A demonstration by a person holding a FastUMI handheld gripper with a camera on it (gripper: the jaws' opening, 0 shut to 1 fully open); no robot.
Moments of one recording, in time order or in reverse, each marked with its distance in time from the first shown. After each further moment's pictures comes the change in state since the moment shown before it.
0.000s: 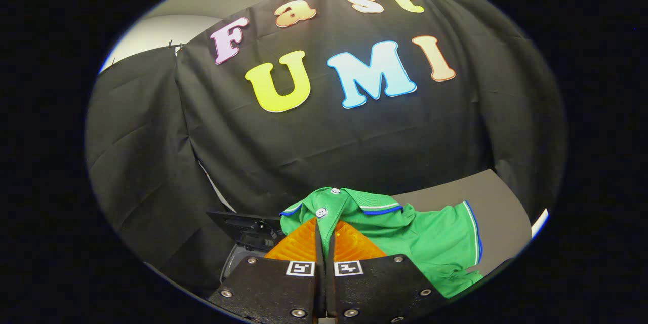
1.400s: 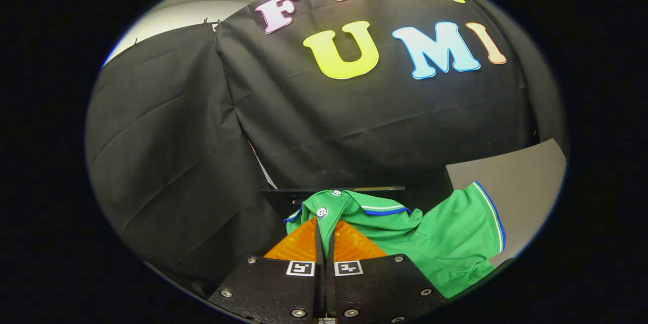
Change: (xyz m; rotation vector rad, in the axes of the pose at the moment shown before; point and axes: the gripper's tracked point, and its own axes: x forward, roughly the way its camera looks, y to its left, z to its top) arm 0.054 0.190 -0.098 -0.047 0.116 0.184
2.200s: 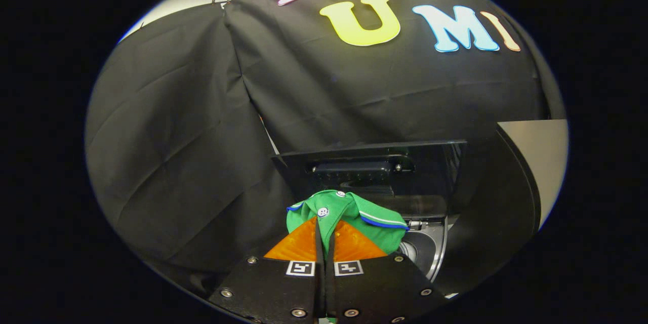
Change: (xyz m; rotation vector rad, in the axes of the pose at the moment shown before) arm 0.065 0.044 -0.088 -0.040 0.120 0.023
